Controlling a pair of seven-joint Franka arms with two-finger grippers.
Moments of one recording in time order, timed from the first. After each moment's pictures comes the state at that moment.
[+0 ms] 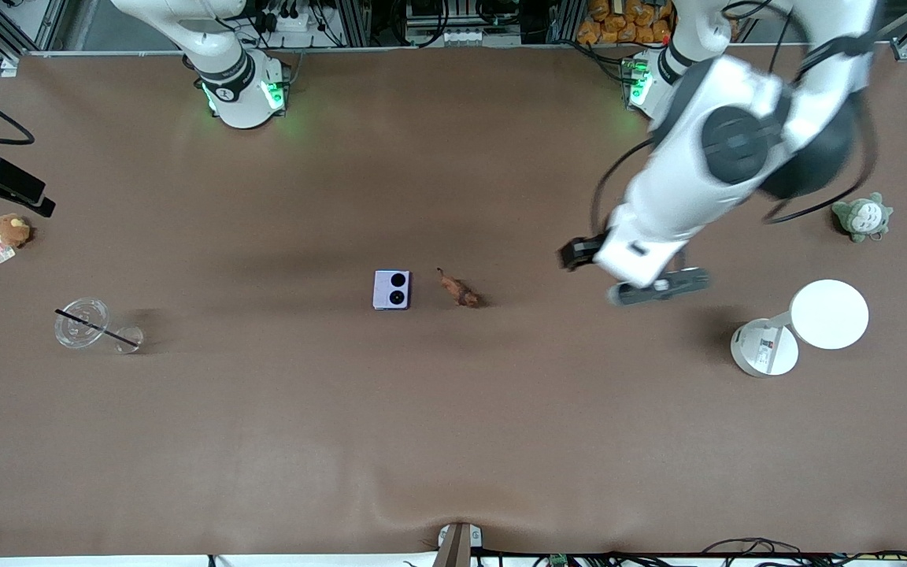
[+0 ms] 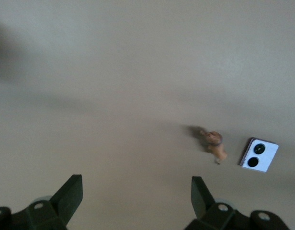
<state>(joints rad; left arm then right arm) -0.36 0.36 -0.19 -1.51 -0.06 1.84 -0.79 -0.03 0.00 -0.02 -1.51 0.02 1.51 0.08</state>
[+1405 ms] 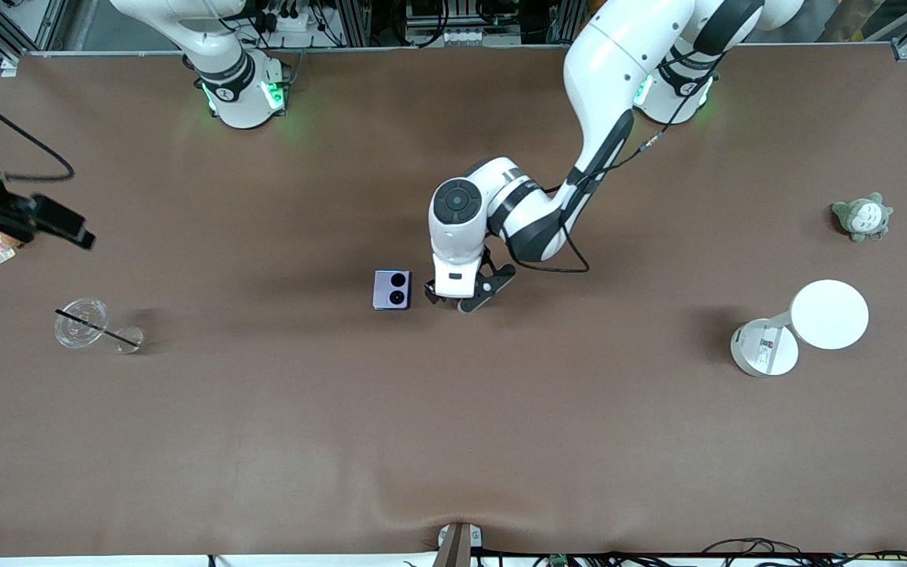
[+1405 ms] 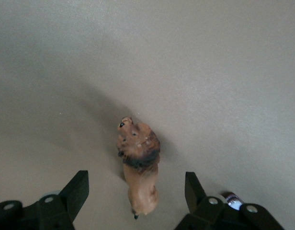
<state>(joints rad) -0.71 0.80 -0.14 -1.44 0.14 2.25 -1.59 0.01 0.09 -0.02 -1.52 0.11 1.64 0.20</state>
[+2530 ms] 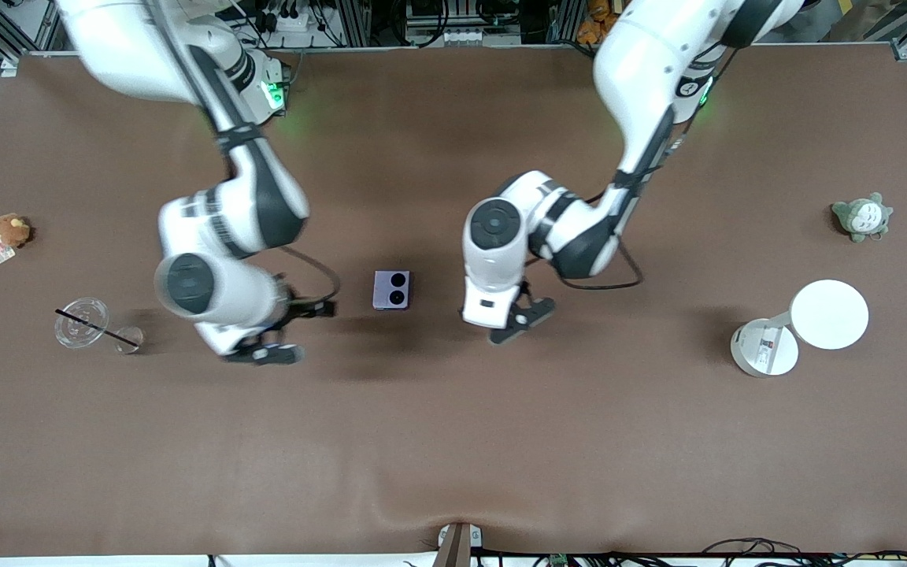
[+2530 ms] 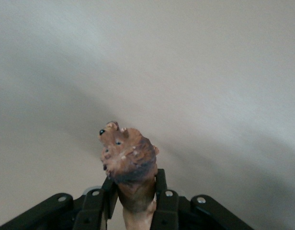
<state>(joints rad) -0.60 0.71 -0.09 -1.39 0.15 2.07 -1.24 0.41 0.54 -0.01 -1.58 0.14 1.94 0.33</state>
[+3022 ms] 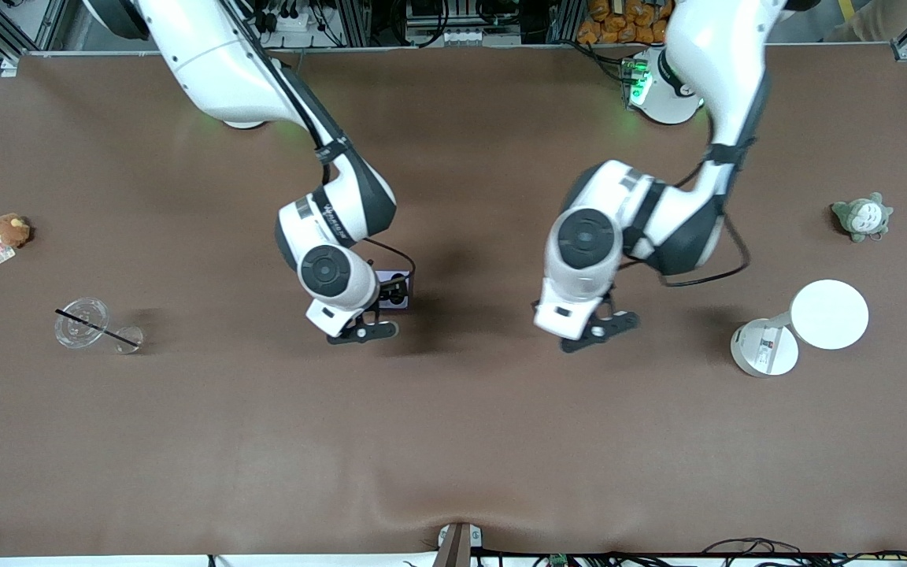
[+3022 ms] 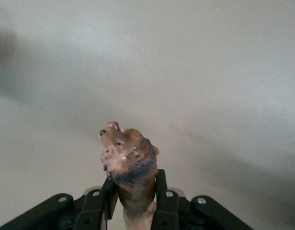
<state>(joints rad) -0.43 0.53 -0.09 -1.52 0.15 1.92 -0.88 0.56 0.67 -0.01 -1.61 0.14 2.12 0.34</state>
